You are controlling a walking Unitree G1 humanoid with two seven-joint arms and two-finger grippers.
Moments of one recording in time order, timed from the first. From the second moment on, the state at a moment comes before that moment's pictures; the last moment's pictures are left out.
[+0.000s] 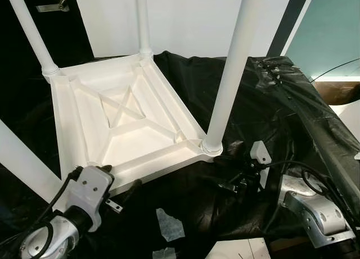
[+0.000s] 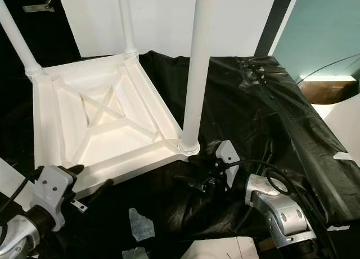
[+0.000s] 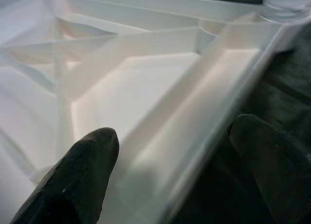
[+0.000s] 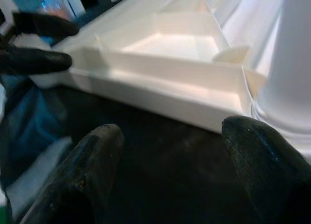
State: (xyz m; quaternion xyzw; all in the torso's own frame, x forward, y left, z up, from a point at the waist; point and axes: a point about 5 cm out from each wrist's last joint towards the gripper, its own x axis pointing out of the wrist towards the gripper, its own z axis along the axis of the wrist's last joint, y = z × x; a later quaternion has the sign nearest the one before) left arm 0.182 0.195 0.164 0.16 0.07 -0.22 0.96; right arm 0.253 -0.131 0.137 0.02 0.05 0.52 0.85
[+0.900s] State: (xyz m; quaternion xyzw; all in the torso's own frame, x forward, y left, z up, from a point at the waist) left arm 0.223 0.199 0.173 0.19 0.03 -0.18 0.96; right arm 0.309 -0.069 0.178 0.25 -0.13 0.33 0.90
